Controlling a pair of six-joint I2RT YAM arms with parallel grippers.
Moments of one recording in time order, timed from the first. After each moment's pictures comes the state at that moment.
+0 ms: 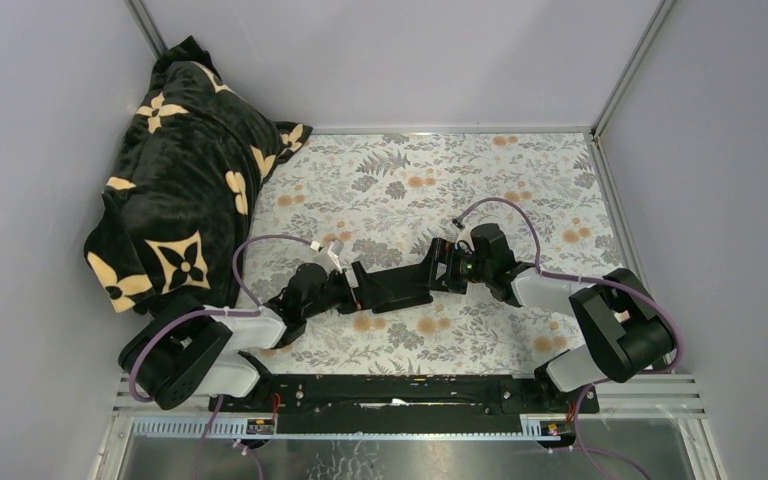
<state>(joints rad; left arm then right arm) -0.64 1.33 0.22 0.70 0.29 -0.92 0.50 1.48 0.53 0.28 -0.54 0.76</state>
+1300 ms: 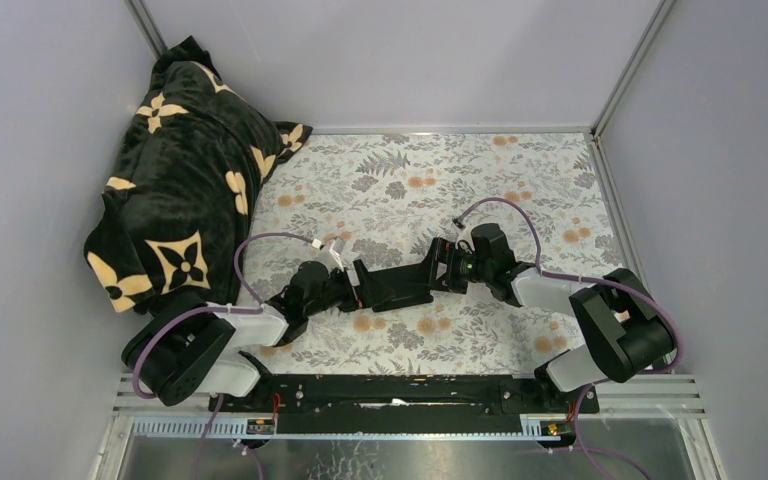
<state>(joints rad) -0.64 1.36 0.24 0.70 0.29 -0.91 0.50 1.48 0.53 0.28 -0.54 0.76</state>
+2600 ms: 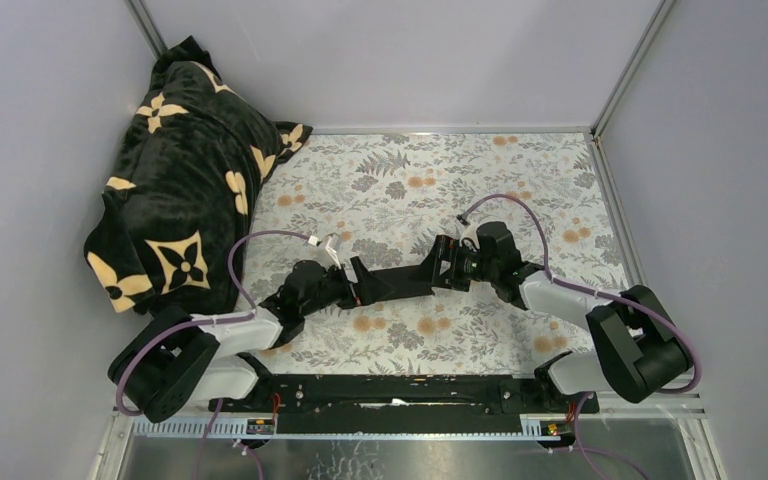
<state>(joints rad) -0.64 1.27 0.24 0.66 0.29 -0.90 0.49 1.38 0.53 0.22 -0.54 0.76</state>
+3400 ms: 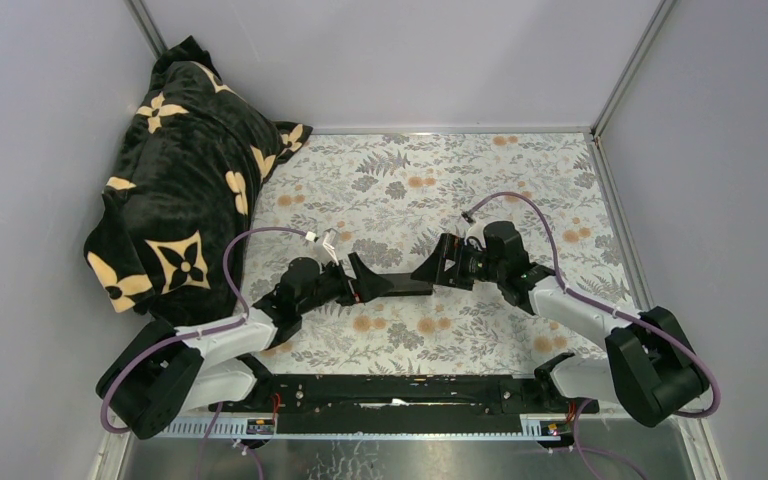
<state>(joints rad) -0.64 1.17 0.27 0.57 0.29 -0.90 0.49 1.26 0.53 0.15 -0.54 0.76</state>
